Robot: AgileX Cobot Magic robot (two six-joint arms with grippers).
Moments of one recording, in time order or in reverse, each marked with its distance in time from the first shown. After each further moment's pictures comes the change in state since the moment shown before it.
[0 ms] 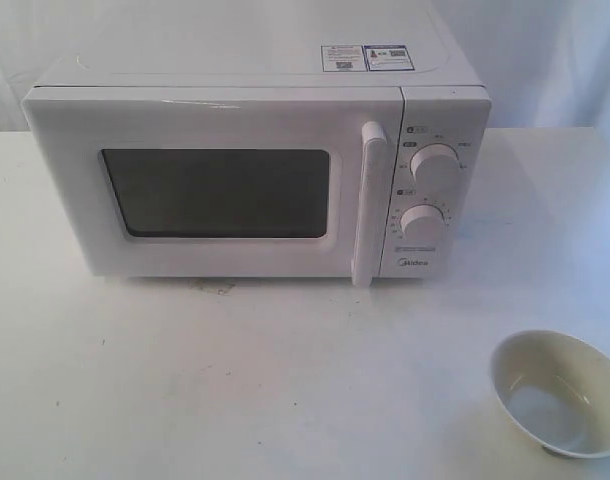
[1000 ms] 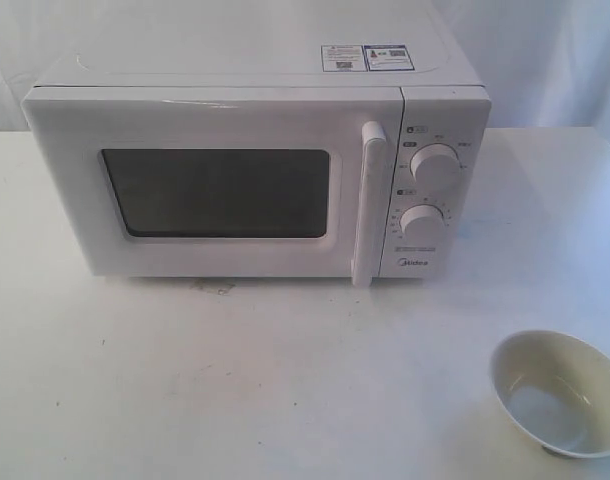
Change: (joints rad) left arm 0.000 0.000 0.000 0.000 0.000 0.000; right arm -0.002 -0.002 0.140 1.446 0.288 -1.420
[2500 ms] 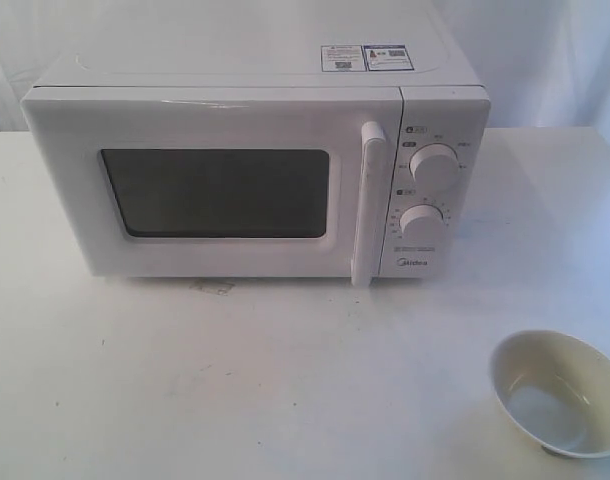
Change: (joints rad) left arm 0.000 0.000 0.000 0.004 0.000 0.000; right arm -0.206 -0.278 0.241 0.004 0.252 0.044
